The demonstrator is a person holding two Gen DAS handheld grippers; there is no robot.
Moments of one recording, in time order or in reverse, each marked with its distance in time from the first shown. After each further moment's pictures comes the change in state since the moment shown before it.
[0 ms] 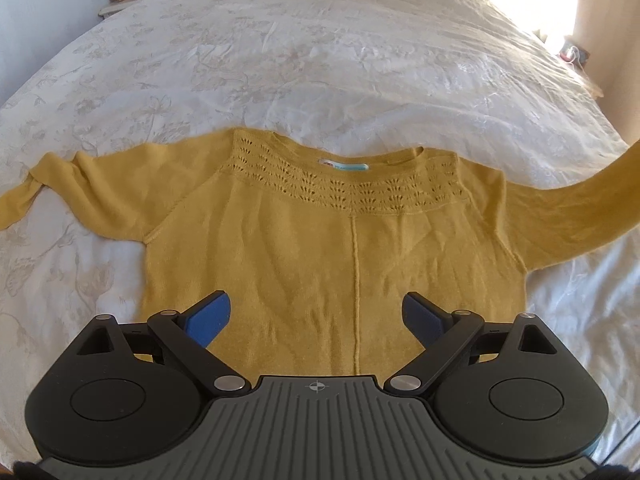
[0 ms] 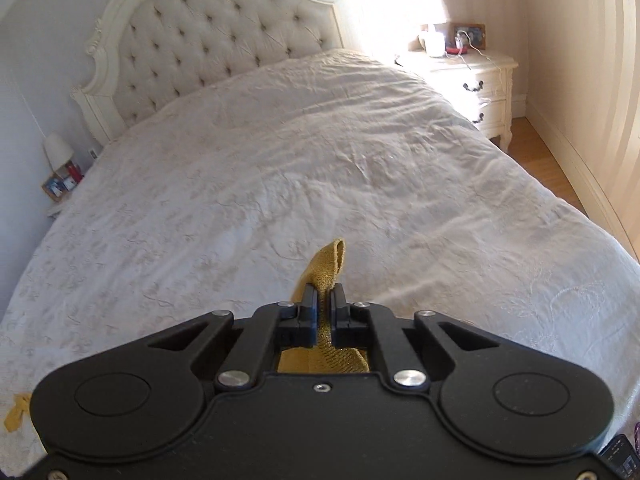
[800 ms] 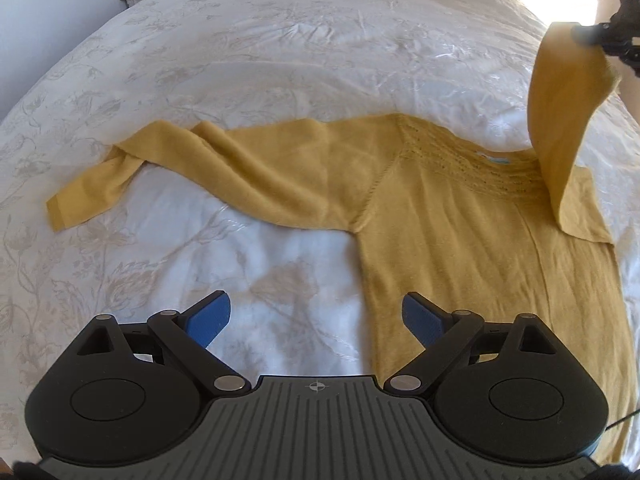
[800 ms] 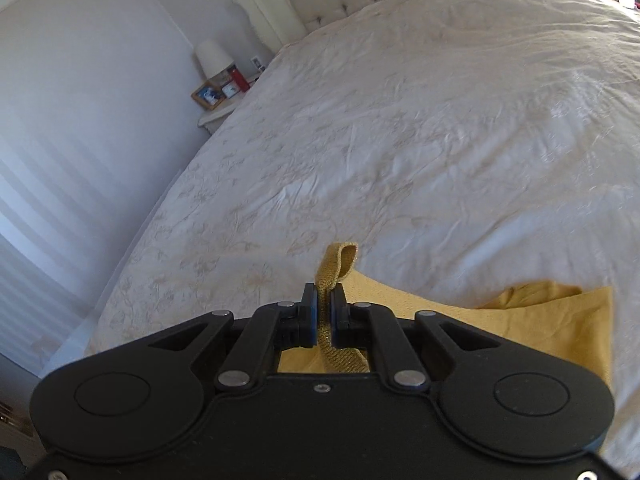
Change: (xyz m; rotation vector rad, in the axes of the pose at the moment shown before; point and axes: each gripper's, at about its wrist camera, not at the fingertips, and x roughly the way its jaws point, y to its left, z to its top) left arm 0.001 0.198 -0.004 0.015 0.033 0.016; right arm 0.111 0.375 -0.177 -0.109 0.224 0.379
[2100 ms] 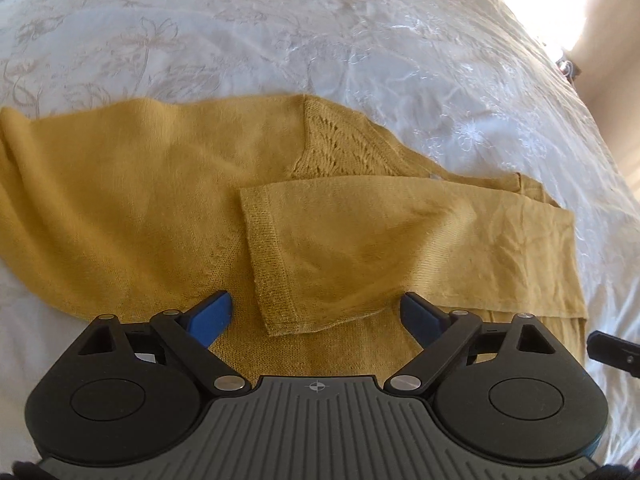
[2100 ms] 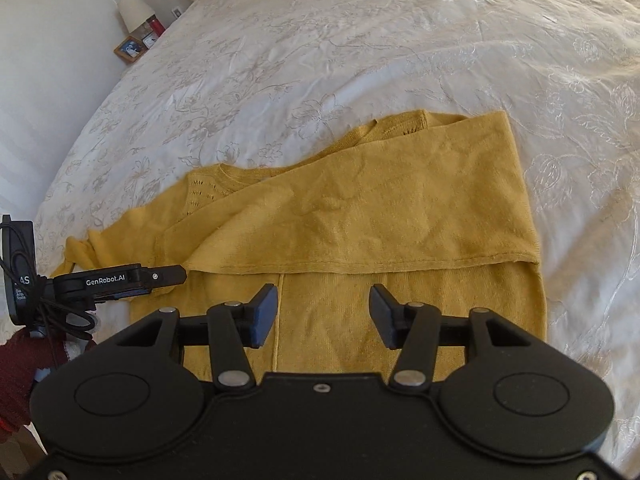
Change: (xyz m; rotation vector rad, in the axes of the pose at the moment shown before) left arm 0.136 -0.065 0.066 -0.107 0.098 -0.255; right arm -0.009 -0.110 -0.118 0.085 0.107 -0.194
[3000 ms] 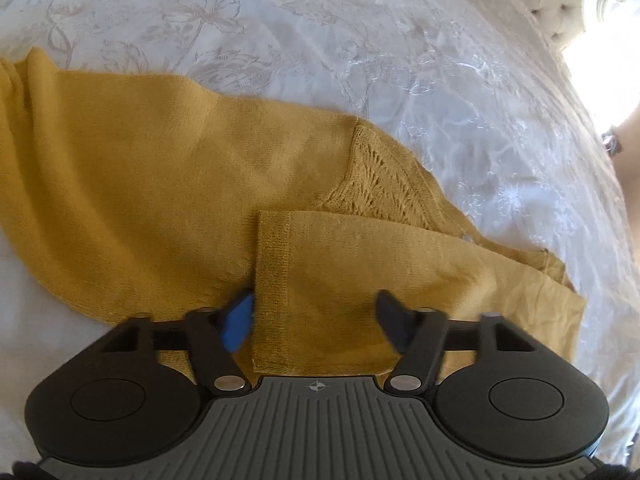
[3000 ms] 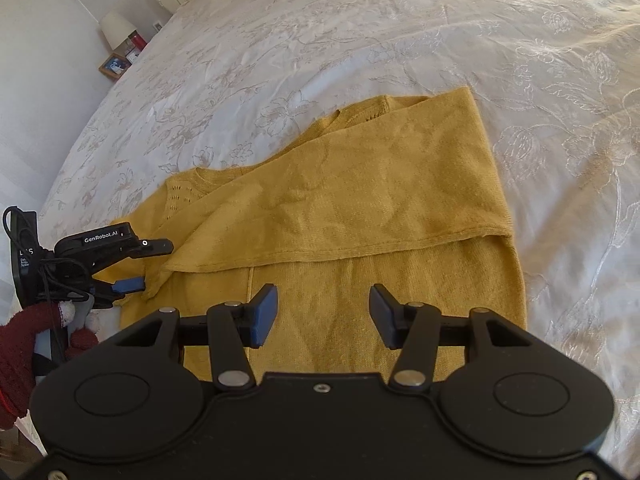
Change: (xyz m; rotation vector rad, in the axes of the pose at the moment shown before) left arm 0.014 0.001 0.020 -0.217 -0.013 0.069; right arm -0.011 -0.028 -0.014 0.079 -0.026 -0.020
